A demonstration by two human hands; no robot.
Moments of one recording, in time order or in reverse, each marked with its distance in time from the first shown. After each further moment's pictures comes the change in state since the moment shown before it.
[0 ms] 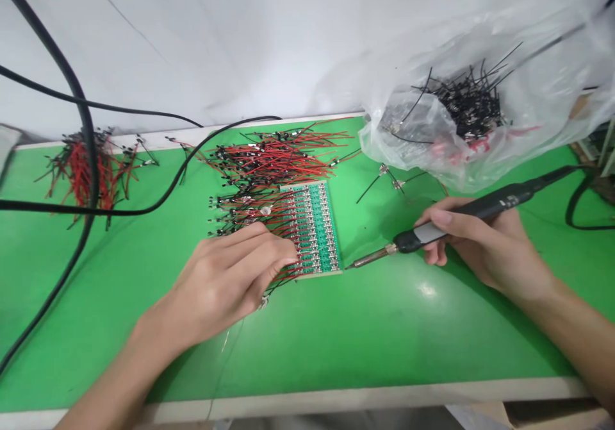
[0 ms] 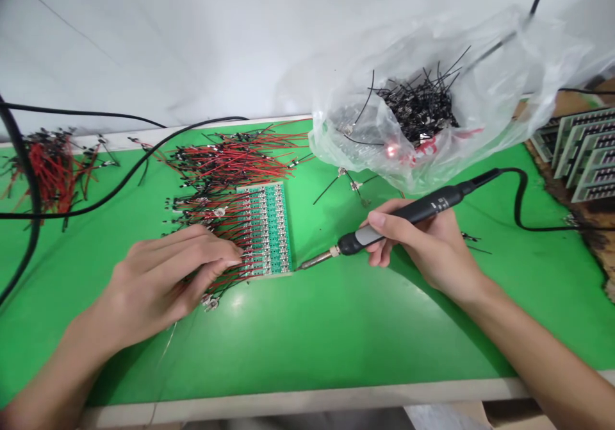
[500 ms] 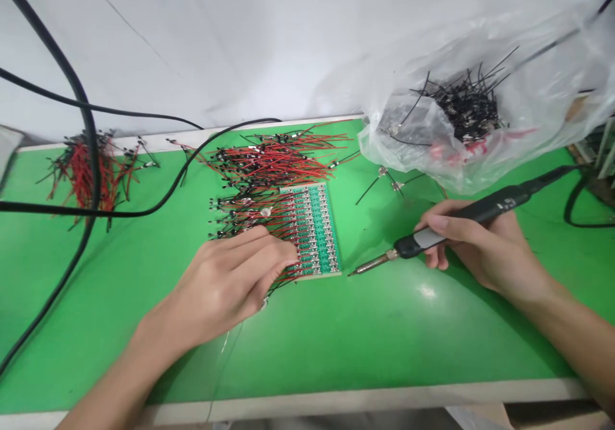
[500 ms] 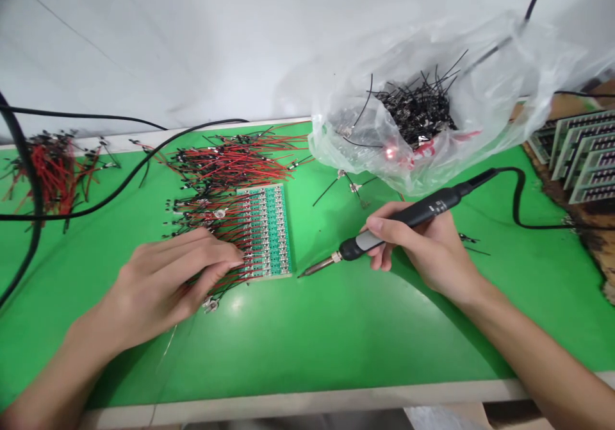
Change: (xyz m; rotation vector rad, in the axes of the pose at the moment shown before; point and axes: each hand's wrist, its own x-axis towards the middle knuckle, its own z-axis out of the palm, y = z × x) left_hand 0.001 0.000 0.001 0.000 -0.029 0.005; right_hand -0.001 0.001 -0.003 -0.037 0.003 0.034
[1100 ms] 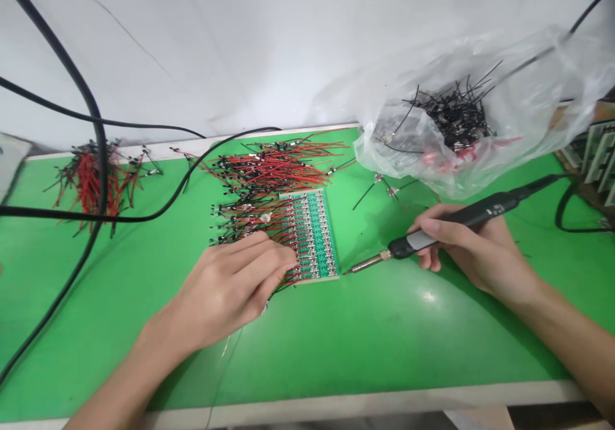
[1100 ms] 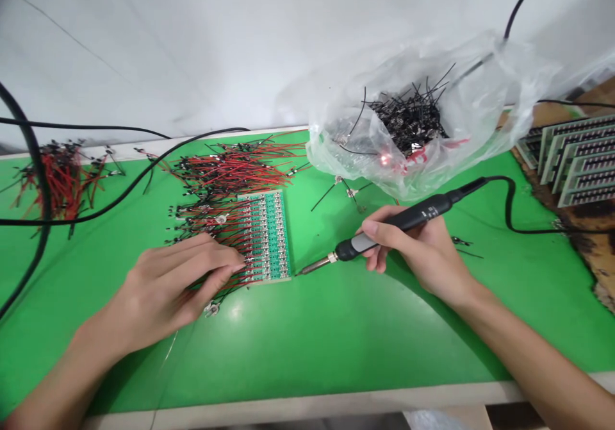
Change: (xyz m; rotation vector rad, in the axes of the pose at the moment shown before) left_hand 0.003 0.002 -0.001 0.032 0.012 0.011; right_hand 0.000 -0.001 0.001 0.003 -0.012 -0.006
